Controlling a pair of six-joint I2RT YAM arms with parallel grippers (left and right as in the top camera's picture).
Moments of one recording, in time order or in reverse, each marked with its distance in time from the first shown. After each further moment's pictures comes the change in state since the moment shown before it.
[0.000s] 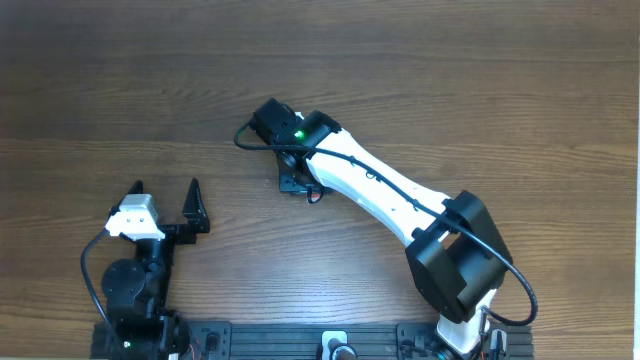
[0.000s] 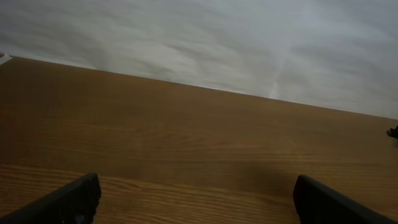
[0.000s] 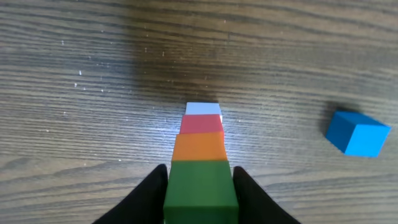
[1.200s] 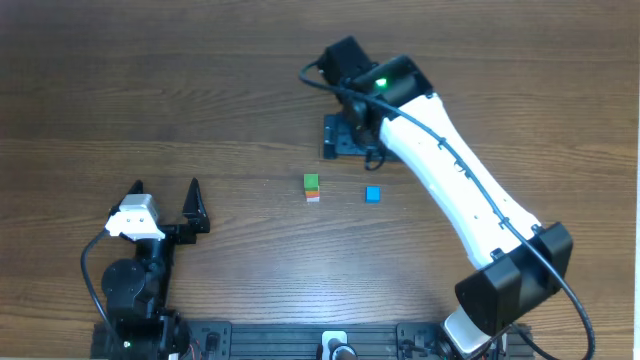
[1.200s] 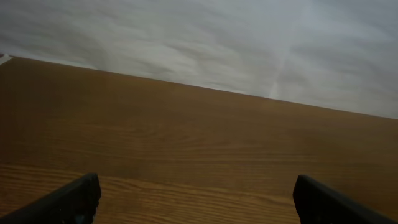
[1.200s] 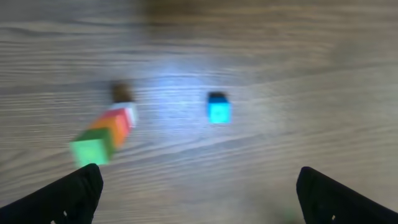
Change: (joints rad) left arm 0.000 0.000 0.000 0.000 0.000 0.000; right arm -0.242 -0.153 0.190 -0.349 0.023 -0.124
